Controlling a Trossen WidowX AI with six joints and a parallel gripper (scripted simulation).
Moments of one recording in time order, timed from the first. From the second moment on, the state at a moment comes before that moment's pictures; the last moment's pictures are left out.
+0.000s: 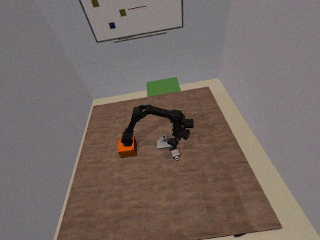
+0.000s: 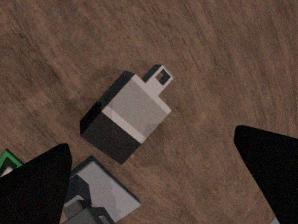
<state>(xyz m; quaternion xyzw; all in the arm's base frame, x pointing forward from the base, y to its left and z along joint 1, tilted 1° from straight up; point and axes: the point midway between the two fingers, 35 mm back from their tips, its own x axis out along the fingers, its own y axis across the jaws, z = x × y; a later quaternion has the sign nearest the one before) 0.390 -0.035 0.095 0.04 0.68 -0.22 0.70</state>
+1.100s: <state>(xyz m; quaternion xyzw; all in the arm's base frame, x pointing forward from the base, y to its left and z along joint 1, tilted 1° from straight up) 0.369 -0.041 0.024 0.30 0.39 -0.49 0.72</state>
